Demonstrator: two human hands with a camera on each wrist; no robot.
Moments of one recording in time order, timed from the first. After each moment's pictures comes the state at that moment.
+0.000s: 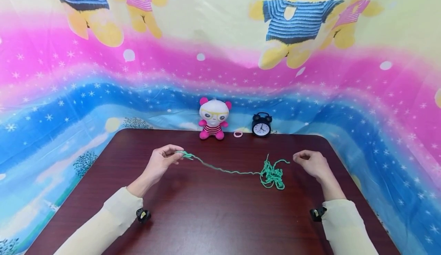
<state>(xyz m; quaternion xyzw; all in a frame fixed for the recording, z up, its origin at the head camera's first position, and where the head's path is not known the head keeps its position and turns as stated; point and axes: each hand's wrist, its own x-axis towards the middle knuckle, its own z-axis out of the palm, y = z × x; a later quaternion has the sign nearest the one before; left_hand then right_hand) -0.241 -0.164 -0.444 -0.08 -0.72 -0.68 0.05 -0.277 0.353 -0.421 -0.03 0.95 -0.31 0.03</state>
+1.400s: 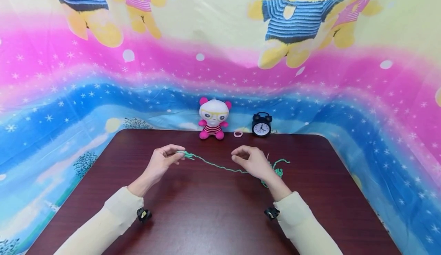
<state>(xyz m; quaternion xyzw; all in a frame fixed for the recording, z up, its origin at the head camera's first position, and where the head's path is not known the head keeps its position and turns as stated) -0.242 -0.159 -0.442 -0.09 -0.72 -0.69 0.04 -0.262 0.177 -0.412 -0.19 0.89 -0.41 0.01</state>
